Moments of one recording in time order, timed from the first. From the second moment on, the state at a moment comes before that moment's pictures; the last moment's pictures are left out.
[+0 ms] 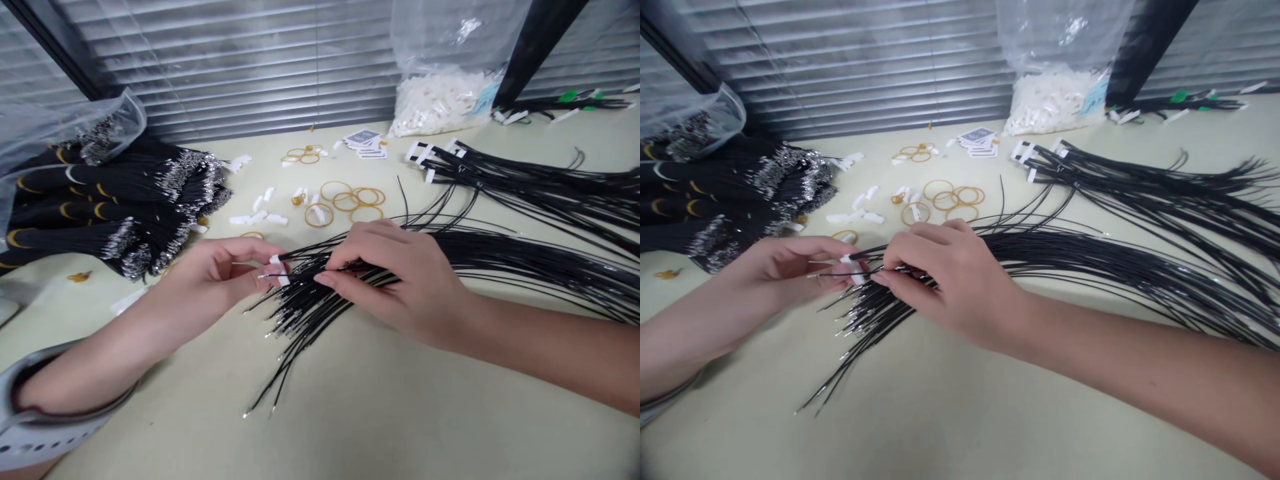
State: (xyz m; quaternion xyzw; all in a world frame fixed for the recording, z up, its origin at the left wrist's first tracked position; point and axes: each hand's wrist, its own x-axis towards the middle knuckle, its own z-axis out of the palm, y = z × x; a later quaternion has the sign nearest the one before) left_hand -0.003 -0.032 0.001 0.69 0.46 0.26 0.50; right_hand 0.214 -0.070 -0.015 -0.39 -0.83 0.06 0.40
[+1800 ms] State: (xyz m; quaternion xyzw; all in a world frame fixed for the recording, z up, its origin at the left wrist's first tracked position) left_hand 0.001 -0.037 0.006 0.68 0.45 0.22 0.54; right_hand 0.218 -0.061 -0.026 -0.36 -0.84 -0.04 0.40
